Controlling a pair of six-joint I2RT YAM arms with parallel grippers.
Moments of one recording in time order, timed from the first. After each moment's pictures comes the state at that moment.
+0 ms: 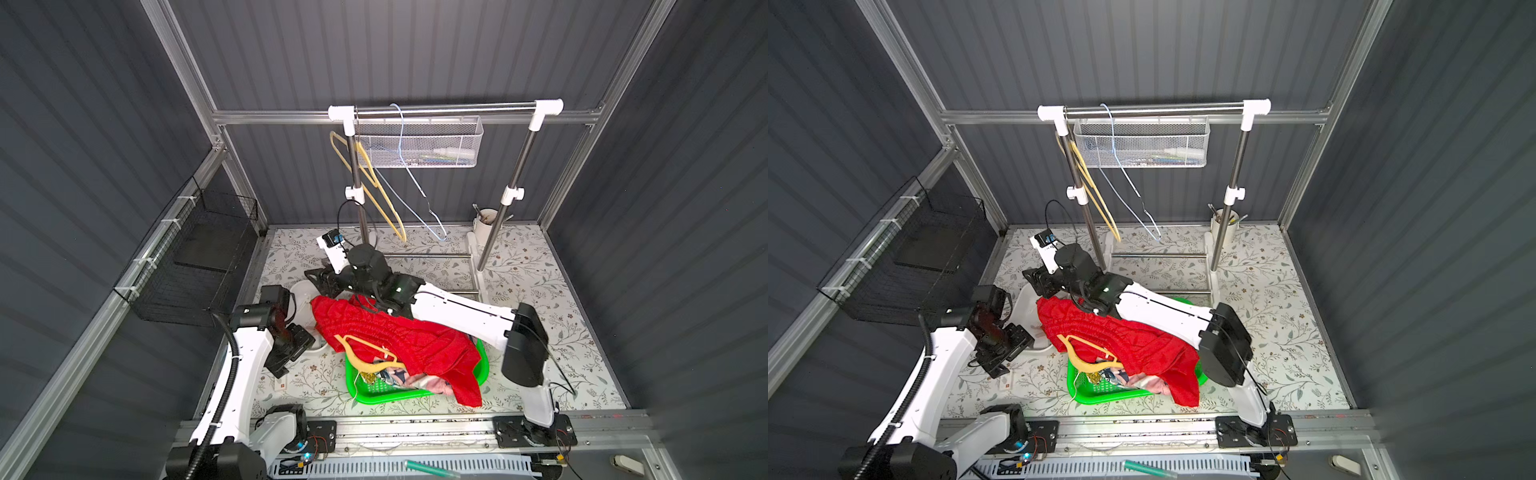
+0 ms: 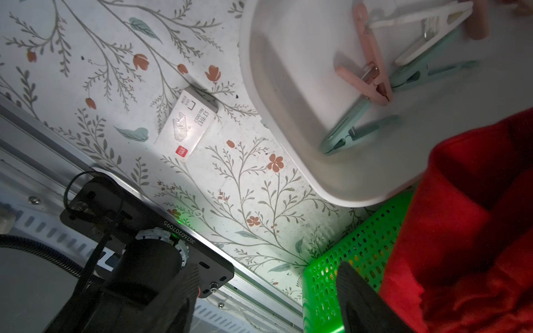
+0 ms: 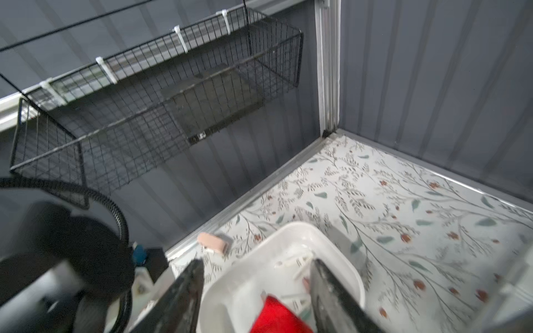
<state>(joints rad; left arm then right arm) 0.02 1.05 0.96 -1.38 0.08 -0.80 1.07 1.96 1.76 0.00 0.00 0.24</state>
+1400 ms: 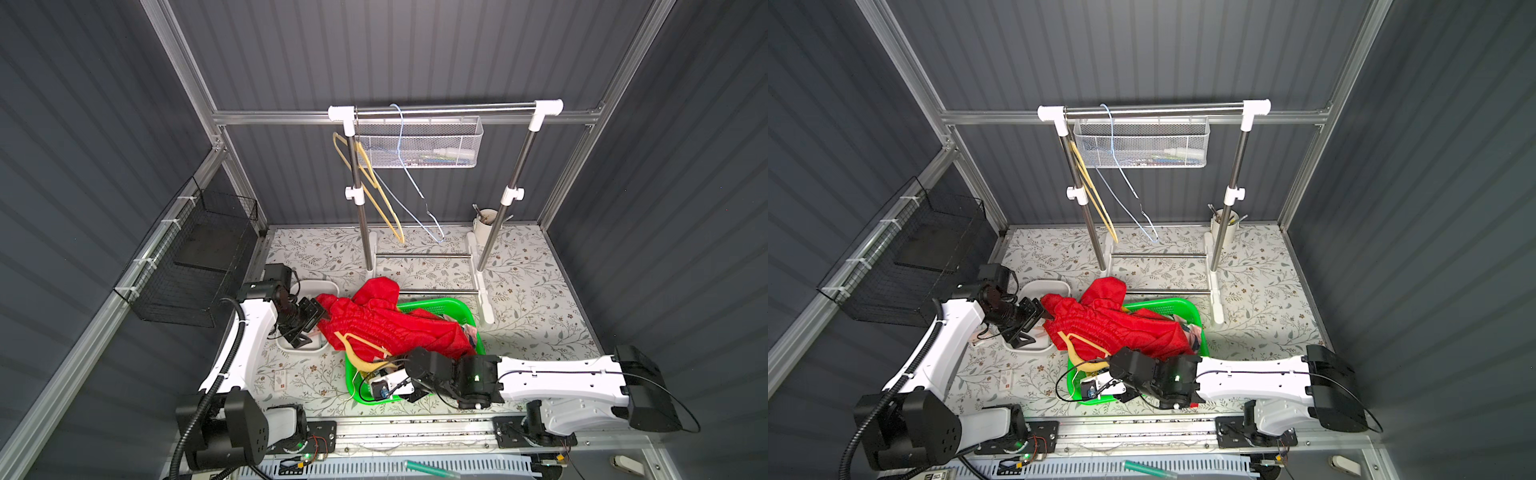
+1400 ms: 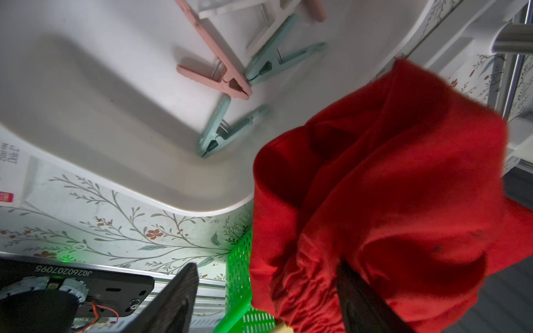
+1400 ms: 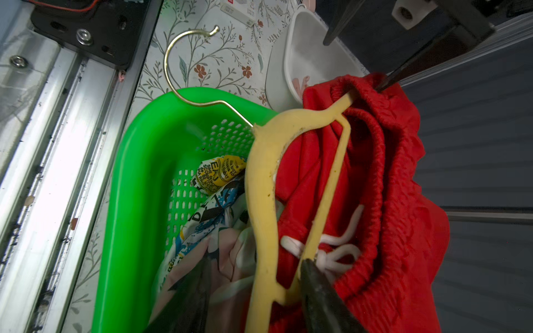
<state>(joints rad) 0.02 1.26 1.08 -1.20 0.38 -0.74 1.38 1.34 0.88 -0.26 0.27 -0.71</state>
